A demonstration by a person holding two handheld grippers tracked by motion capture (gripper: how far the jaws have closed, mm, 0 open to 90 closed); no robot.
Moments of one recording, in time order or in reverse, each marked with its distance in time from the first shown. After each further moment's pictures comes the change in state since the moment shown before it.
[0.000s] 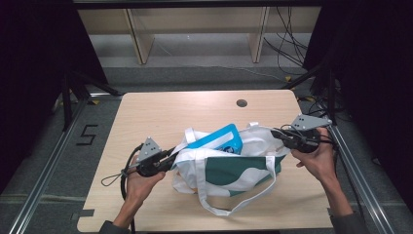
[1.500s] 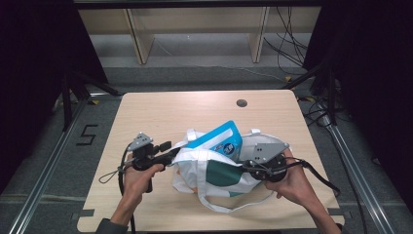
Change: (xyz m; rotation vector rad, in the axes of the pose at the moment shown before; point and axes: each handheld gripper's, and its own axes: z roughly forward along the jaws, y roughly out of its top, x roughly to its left) left arm 0.026 0.018 -0.017 -0.022 0.036 -0.278; right arm 0.105 0.032 0.007 0.102 0.316 -0.213
